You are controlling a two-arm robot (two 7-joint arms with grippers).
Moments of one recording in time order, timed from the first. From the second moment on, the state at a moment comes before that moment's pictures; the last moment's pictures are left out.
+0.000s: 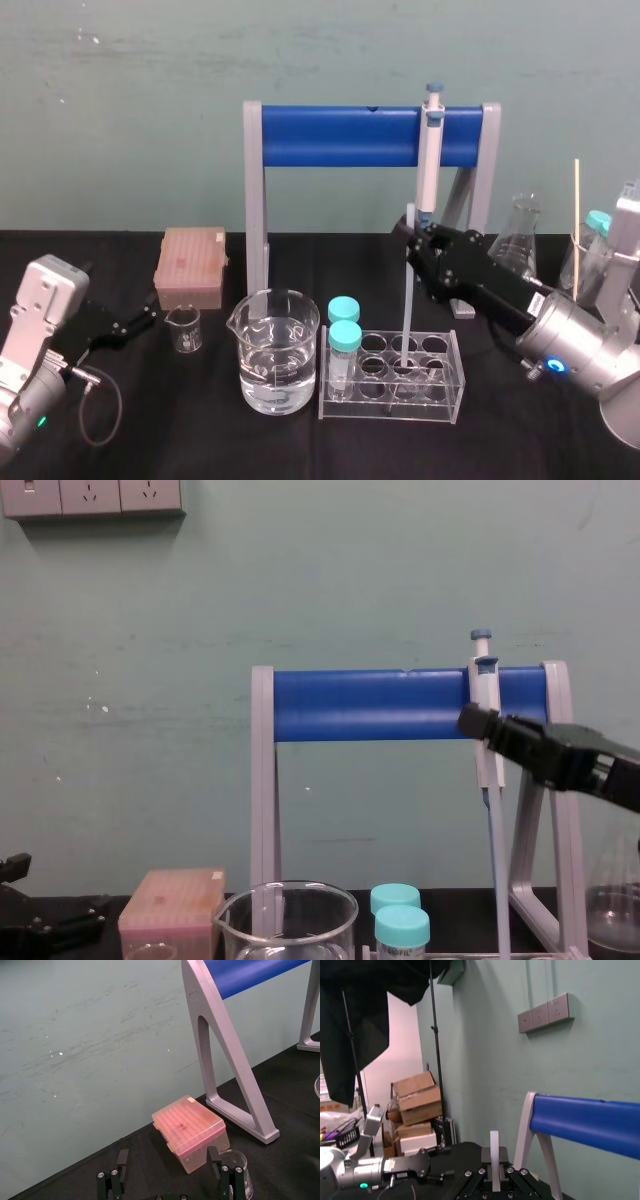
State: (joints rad) left arm -0.20 0.60 0.45 -1.41 -0.25 -0.12 0.03; right arm 0.35 0.44 -0.39 -1.32 0.75 -0.24 0.80
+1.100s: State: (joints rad) left arm -0.20 0.60 0.45 -1.41 -0.25 -0.12 0.03; right arm 0.38 0.39 -0.43 -1.18 0.67 -0.24 0.78
